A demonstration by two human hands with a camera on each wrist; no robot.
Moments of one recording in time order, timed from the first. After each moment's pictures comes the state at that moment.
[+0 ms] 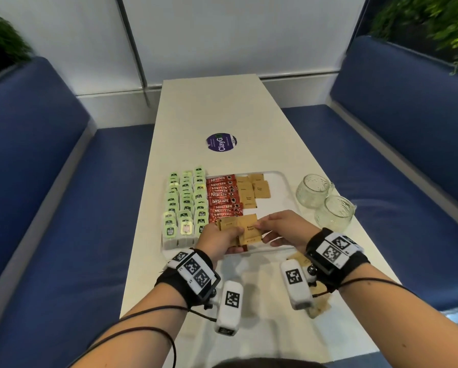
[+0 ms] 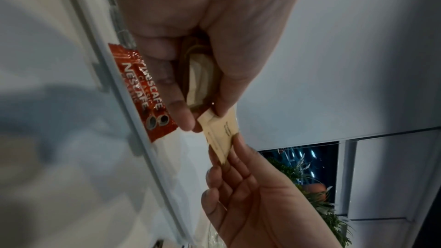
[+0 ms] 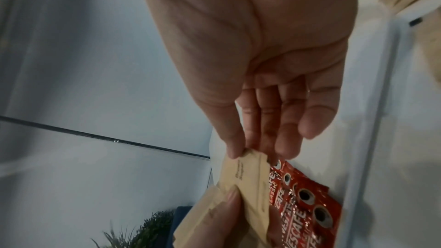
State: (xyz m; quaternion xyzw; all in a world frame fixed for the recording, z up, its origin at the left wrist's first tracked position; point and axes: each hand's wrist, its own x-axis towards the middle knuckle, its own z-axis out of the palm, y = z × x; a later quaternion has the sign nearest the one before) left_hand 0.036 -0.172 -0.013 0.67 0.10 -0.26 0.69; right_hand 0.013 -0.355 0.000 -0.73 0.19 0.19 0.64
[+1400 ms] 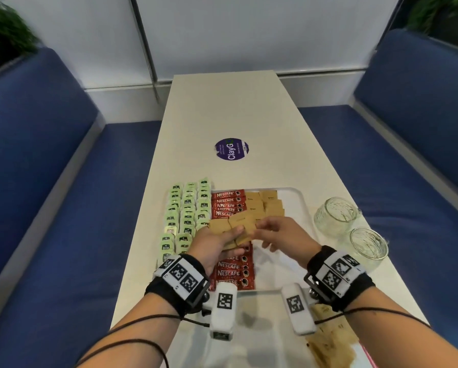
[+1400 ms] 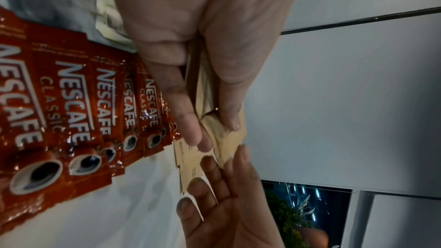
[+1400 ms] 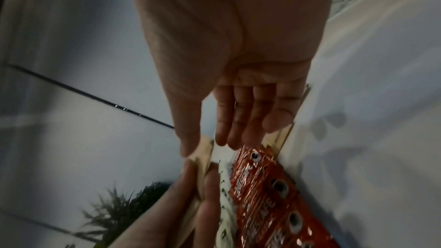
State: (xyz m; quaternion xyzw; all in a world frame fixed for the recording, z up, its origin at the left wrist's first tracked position) left_hand 0.108 -0.172 -0.013 0.58 0.16 -0.29 0.75; right_hand 0.084 -0.358 -0.016 -0.79 0.08 0.12 0.60
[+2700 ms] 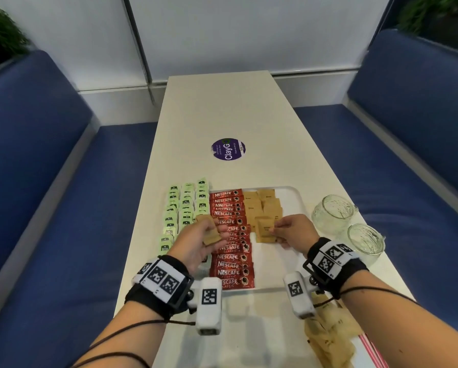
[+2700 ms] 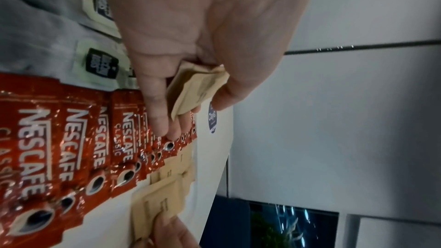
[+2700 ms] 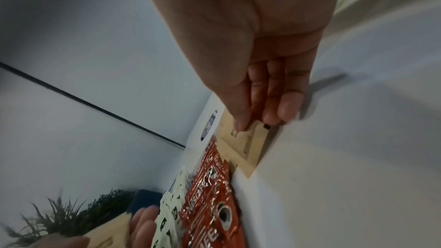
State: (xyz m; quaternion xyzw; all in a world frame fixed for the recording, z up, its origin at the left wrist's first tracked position) left_hand 0.118 -0.145 -0.009 0.56 0.15 -0.27 0.77; right_hand 0.100 -0.388 -0.051 -0.81 0.25 0.10 0.53
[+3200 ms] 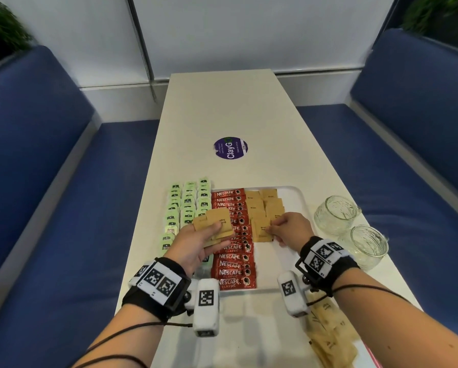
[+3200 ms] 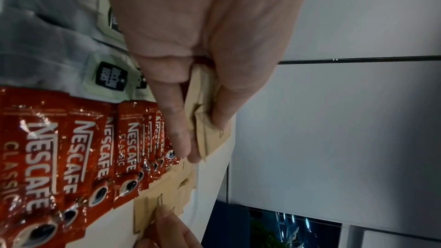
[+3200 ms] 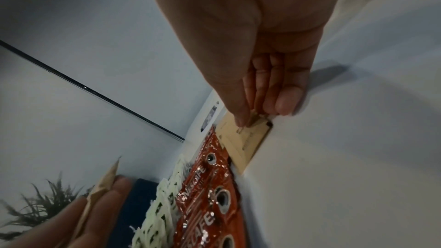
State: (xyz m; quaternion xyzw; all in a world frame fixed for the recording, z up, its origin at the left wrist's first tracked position) left_hand 0.114 -0.137 -0.009 0.53 0.14 -0.27 0.79; right_hand 0.109 -0.375 -0.051 -0.85 0.25 0.07 0.46
